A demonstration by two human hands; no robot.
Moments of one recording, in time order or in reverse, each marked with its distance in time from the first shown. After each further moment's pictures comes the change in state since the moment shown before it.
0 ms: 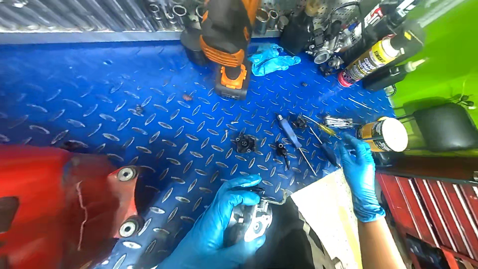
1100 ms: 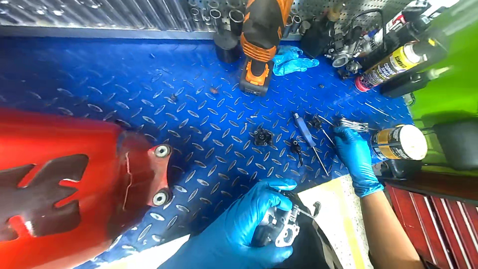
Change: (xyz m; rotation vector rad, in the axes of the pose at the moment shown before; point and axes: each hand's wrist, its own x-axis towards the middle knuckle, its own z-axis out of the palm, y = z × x) left_hand -0.001 0.019 0.011 -0.098 -0.117 0.066; right_hand 0.027 -0.018 0.026 -0.217 -0.253 -0.134
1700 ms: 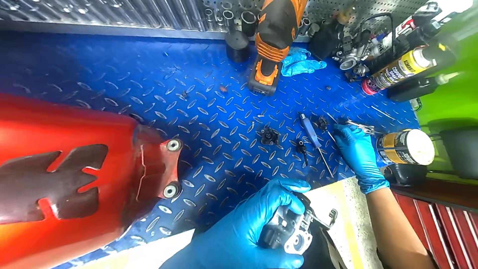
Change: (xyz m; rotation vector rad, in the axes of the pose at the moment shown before) left_hand 0.006 0.011 0.000 -0.197 -0.039 0.024; right_hand 0.021 0.010 0.009 -0.172 -0.010 -0.268
